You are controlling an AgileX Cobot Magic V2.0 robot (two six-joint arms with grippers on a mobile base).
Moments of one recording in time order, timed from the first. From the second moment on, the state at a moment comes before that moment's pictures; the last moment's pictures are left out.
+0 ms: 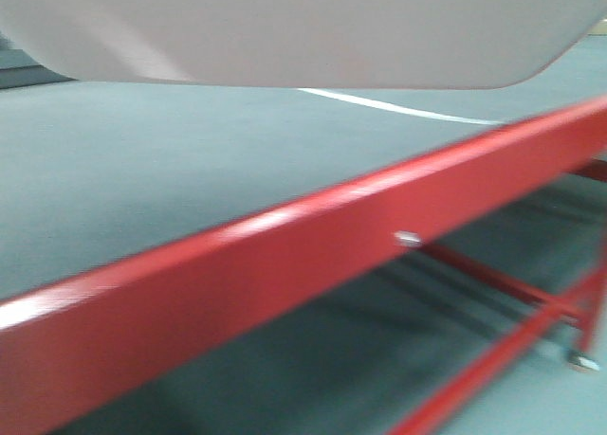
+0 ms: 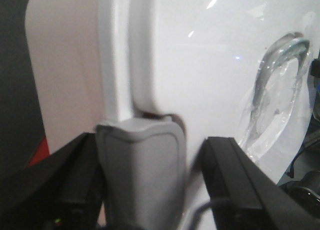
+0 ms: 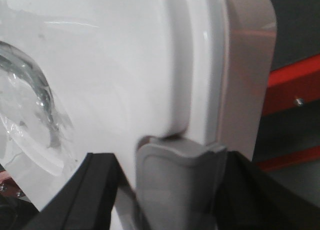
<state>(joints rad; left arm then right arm) -0.01 0.90 -1.09 -0.99 1.17 0.65 -0.13 0.86 -1.05 0.97 1.20 -0.52</state>
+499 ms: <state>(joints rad) -0.01 0.90 -1.09 -0.99 1.17 0.65 -0.13 0.86 -1.05 0.97 1.20 -0.52</state>
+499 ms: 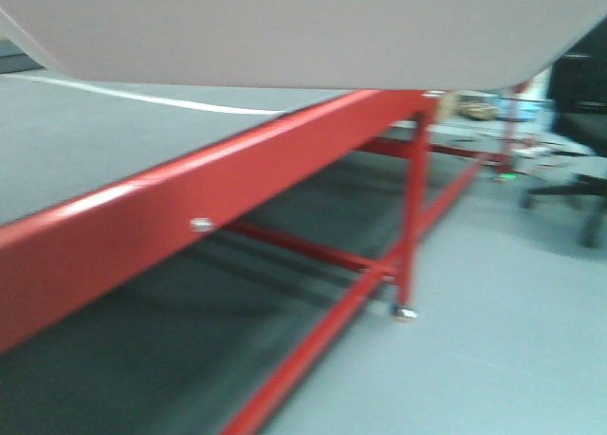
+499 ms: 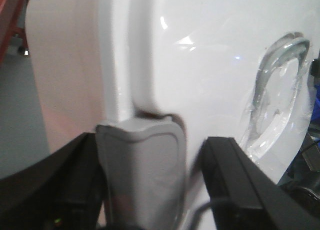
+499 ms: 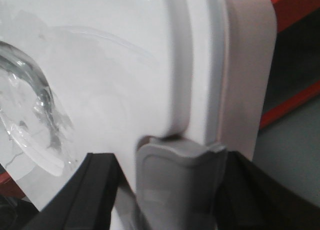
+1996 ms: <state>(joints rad) -0.01 0.90 -1.09 -0.99 1.17 0.65 -0.13 0.85 -1.05 0.97 1.20 -0.52</state>
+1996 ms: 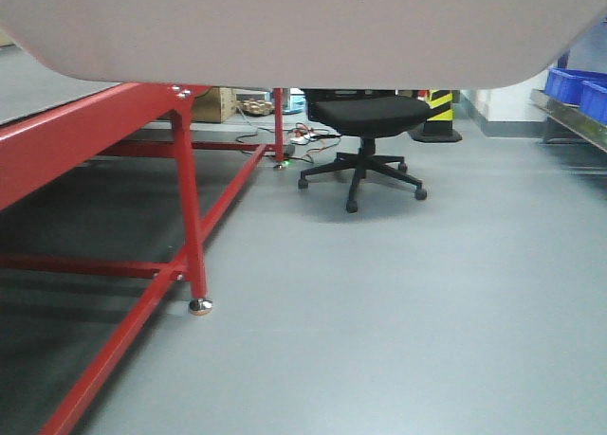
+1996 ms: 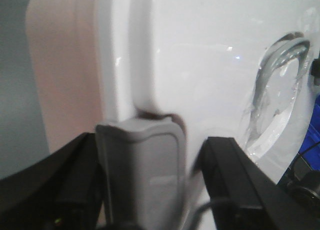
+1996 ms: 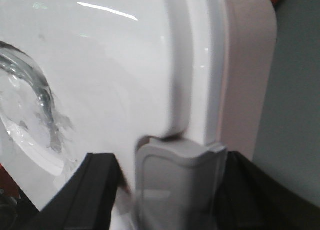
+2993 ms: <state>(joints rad) -0.01 0.90 -1.09 -0.99 1.17 0.65 -0.13 0.85 -1.05 0.97 1.21 -0.52</state>
